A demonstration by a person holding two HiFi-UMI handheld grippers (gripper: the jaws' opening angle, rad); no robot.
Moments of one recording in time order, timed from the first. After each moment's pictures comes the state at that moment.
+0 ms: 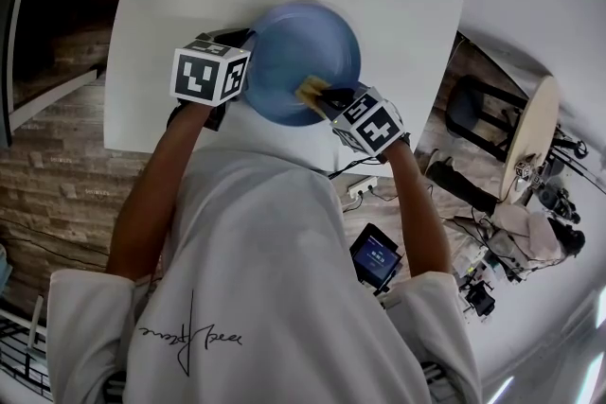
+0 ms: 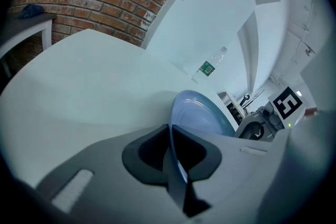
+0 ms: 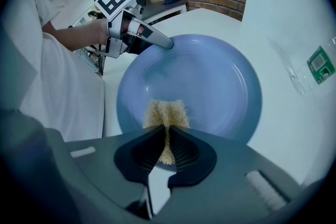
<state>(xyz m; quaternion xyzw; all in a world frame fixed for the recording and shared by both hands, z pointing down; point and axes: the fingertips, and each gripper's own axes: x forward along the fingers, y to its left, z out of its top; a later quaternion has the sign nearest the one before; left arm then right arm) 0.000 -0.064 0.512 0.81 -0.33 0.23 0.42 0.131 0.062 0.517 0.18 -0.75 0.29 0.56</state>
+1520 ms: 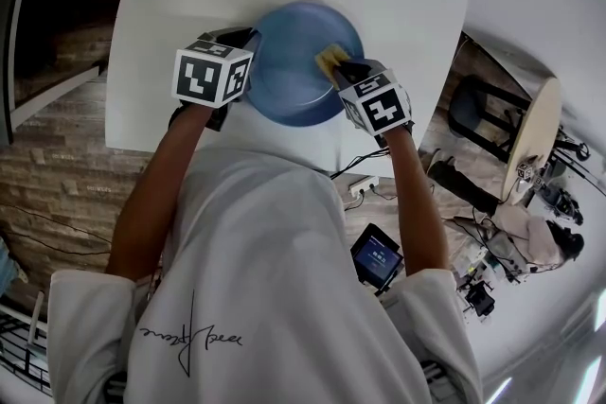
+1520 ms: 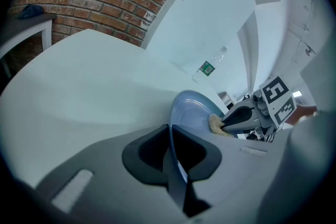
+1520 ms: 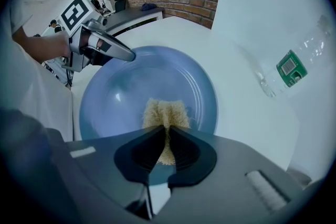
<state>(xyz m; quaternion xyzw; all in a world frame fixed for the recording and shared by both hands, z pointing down) -0.002 -0.063 0.506 0.81 -0.33 0.23 0.42 0.157 -0.002 0.513 0.30 -0.73 0.27 0.56</state>
